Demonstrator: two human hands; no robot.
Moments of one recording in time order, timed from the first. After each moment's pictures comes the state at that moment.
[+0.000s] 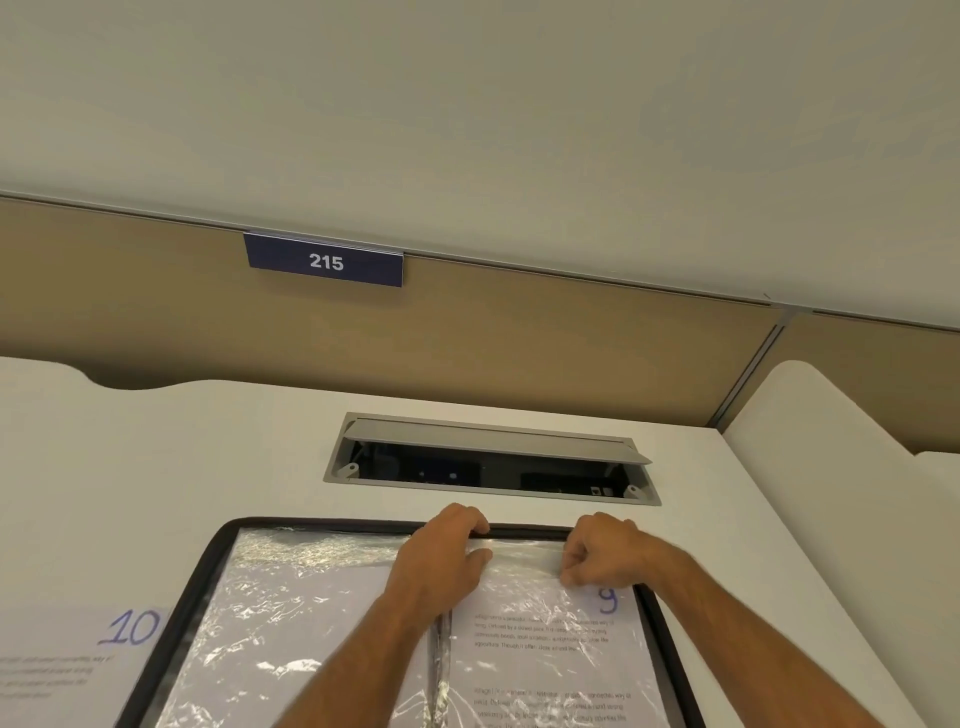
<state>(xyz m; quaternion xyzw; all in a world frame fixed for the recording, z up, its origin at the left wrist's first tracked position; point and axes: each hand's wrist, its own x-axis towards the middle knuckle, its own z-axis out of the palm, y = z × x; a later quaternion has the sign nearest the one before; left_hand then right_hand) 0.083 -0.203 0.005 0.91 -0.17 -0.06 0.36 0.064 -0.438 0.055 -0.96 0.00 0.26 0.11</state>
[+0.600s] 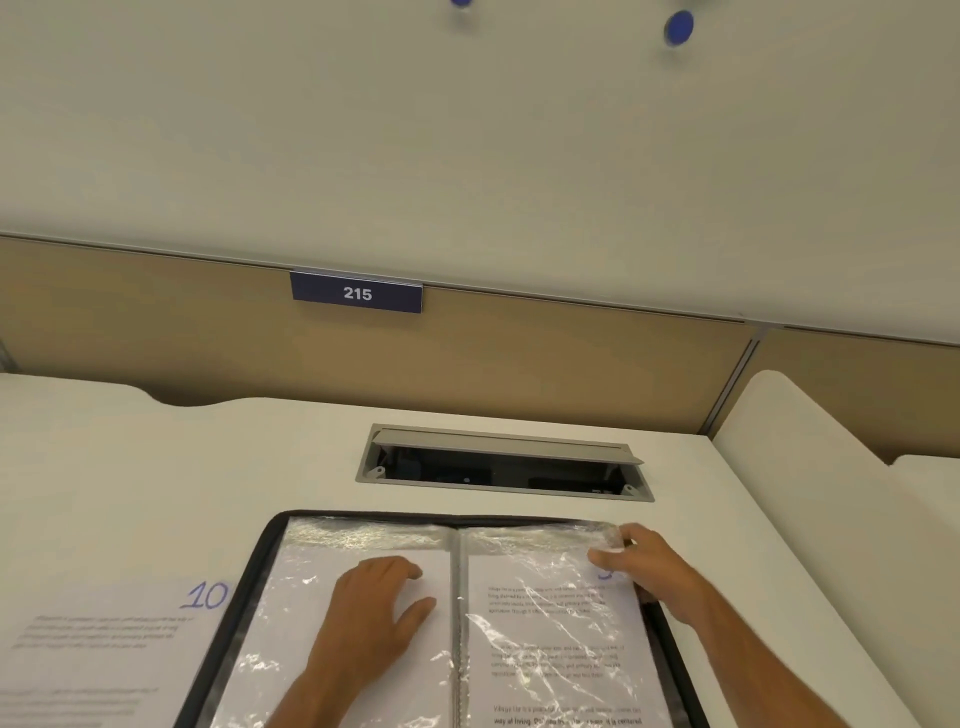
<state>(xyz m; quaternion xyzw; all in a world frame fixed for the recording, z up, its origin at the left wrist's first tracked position) 0.006 -0.093 -0.018 0.94 -0.19 0.08 0.27 -0.008 -0.450 0.056 -0.83 0.24 0.11 0.48</state>
